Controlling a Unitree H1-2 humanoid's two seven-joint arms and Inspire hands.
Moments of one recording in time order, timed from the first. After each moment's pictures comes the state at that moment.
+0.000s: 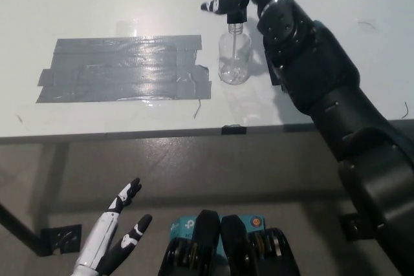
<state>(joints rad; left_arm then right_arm) 0.06 0.21 -0.11 -0.03 0.30 -0.20 -0.05 -1.30 -0.03 0.23 1.14 -0.41 0.06 -0.05</state>
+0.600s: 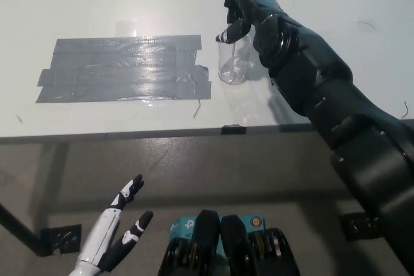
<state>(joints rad) 0.04 0.21 -0.11 -0.04 0.30 -0.19 -0.05 -1.36 -0.02 0.39 1.36 -0.45 0.08 -0.07</state>
